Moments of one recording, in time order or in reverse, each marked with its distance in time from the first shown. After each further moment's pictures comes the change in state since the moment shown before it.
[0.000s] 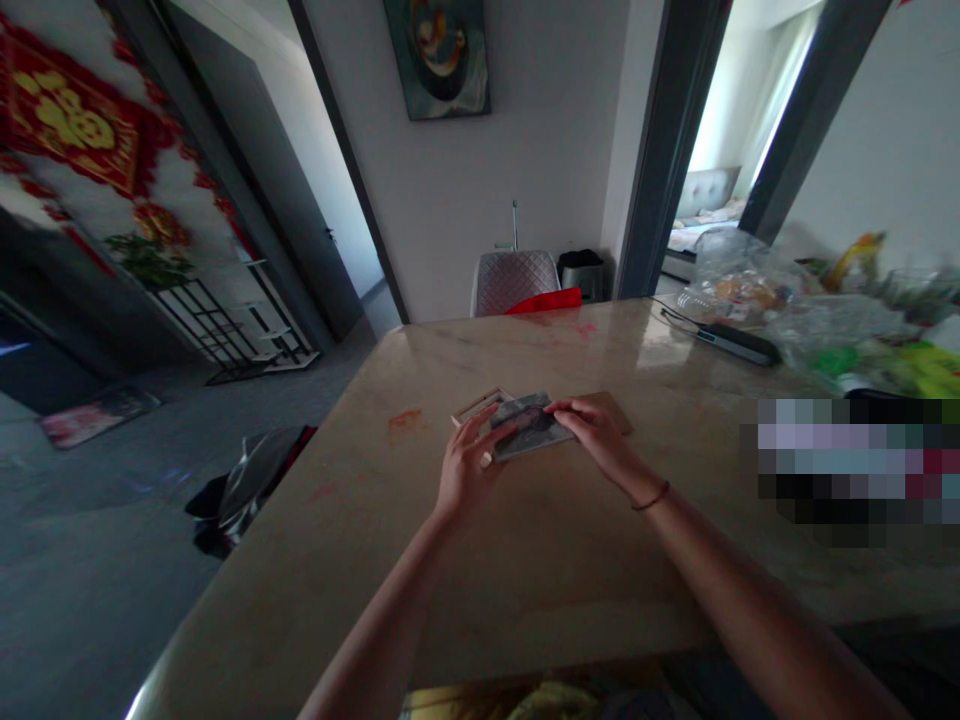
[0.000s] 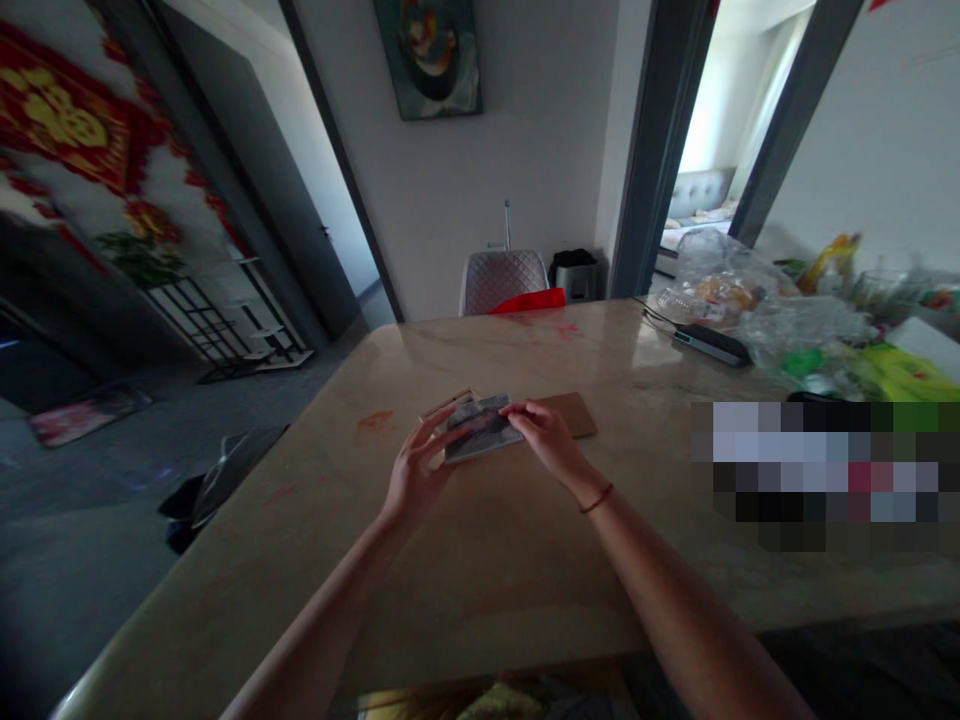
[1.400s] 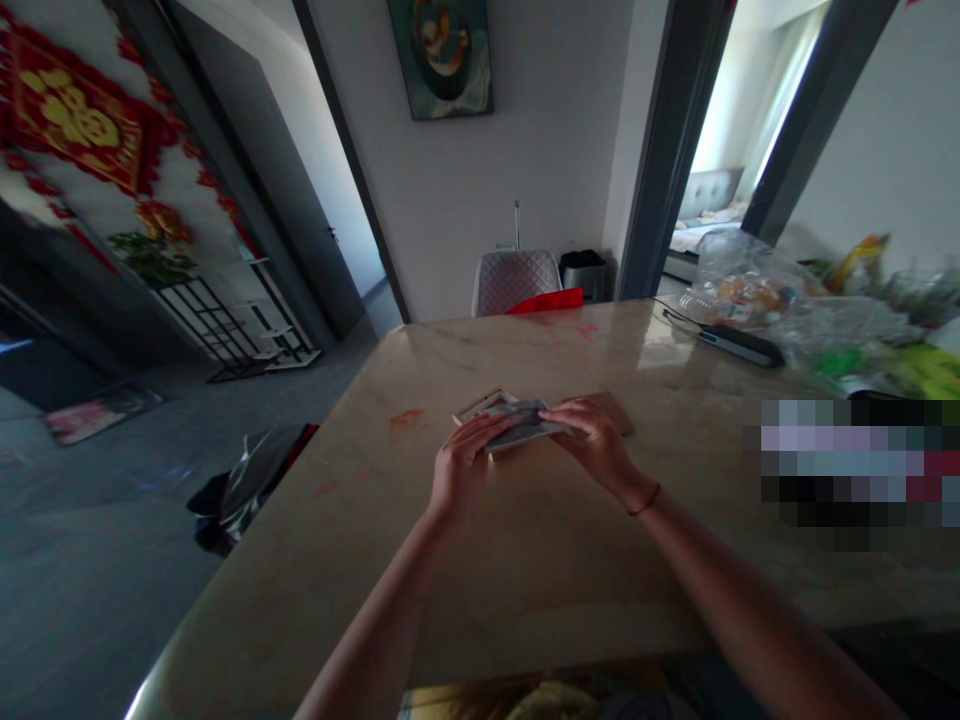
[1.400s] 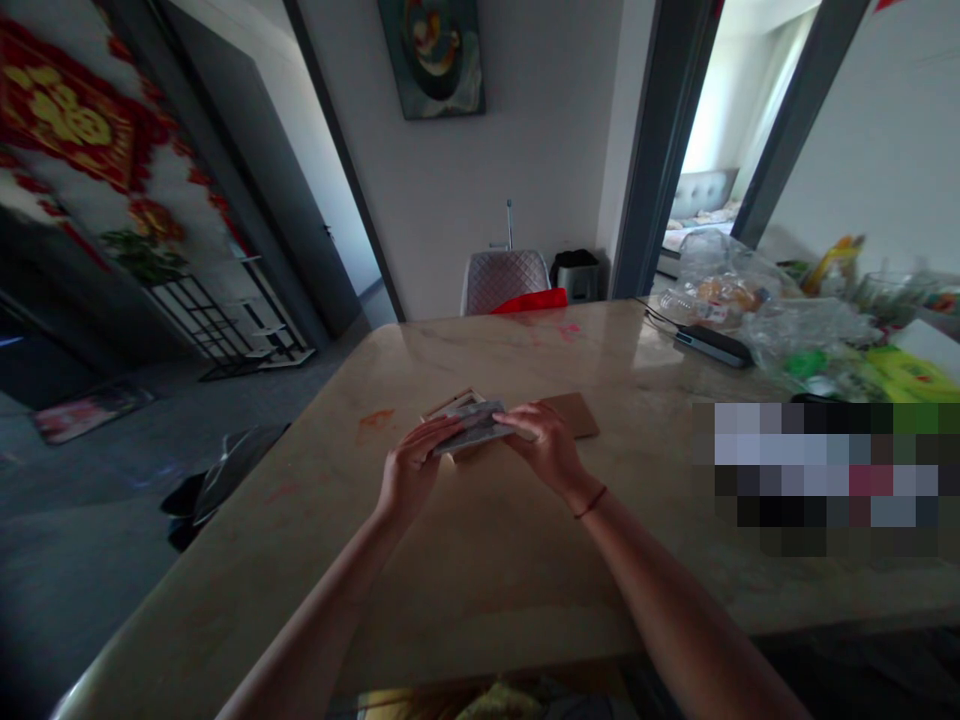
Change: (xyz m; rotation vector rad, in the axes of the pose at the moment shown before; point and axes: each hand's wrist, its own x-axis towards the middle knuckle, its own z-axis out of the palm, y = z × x) left_hand 0.002 -0.010 0.001 -0.123 0.109 0.061; right_hand -0.006 0.008 0.000 -0.347 0.051 -0.547
